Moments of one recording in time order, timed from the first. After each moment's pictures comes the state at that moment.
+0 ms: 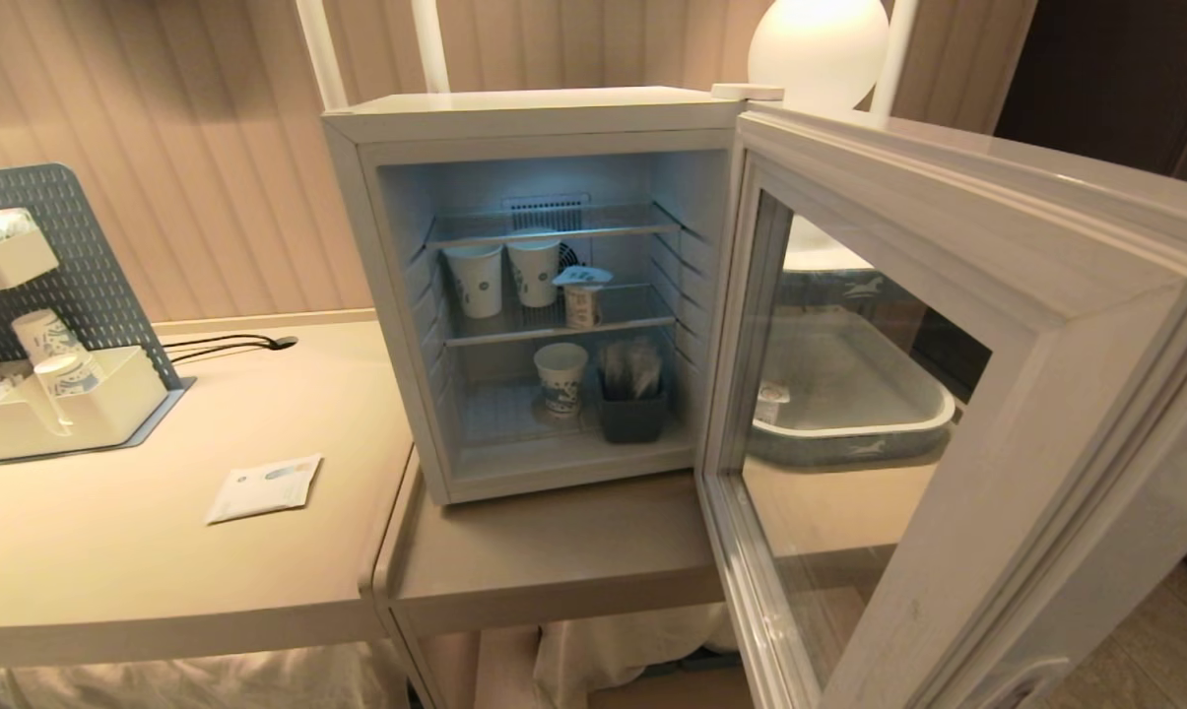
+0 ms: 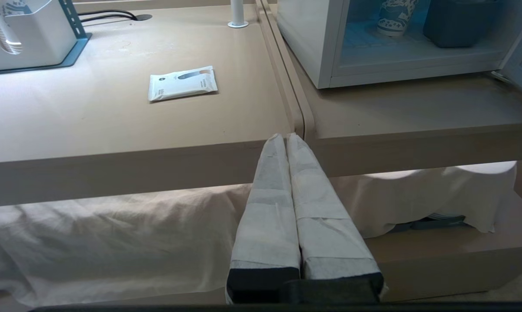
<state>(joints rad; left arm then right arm) 0.00 0.00 -0.01 0.01 0.00 0.01 0.00 0.06 -0.35 0.13 0.13 0.05</state>
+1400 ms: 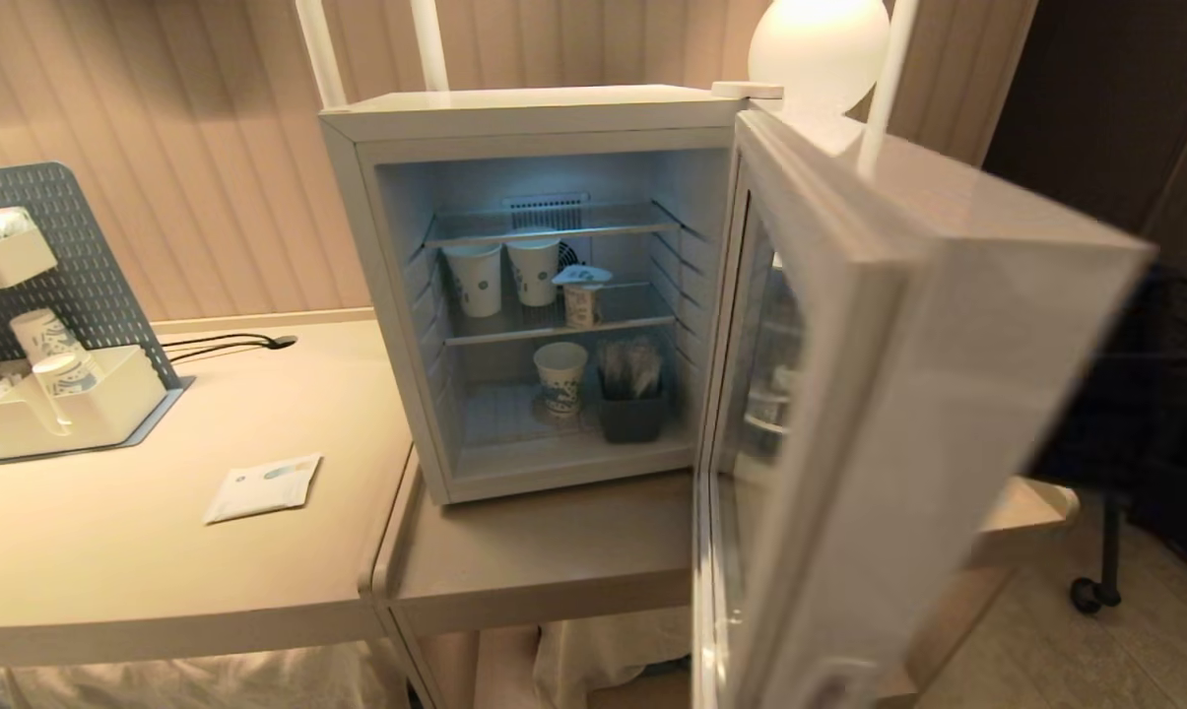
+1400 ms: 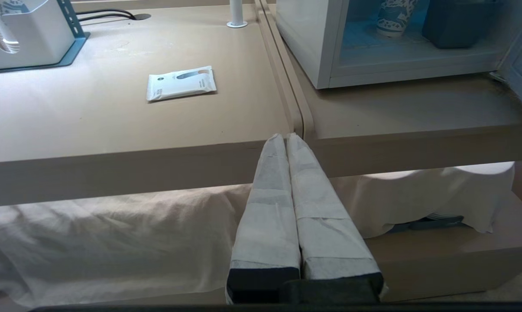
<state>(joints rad) 0.00 0.00 0.00 0.01 0.00 0.00 0.39 1.68 -0.81 -0.61 0.37 0.67</state>
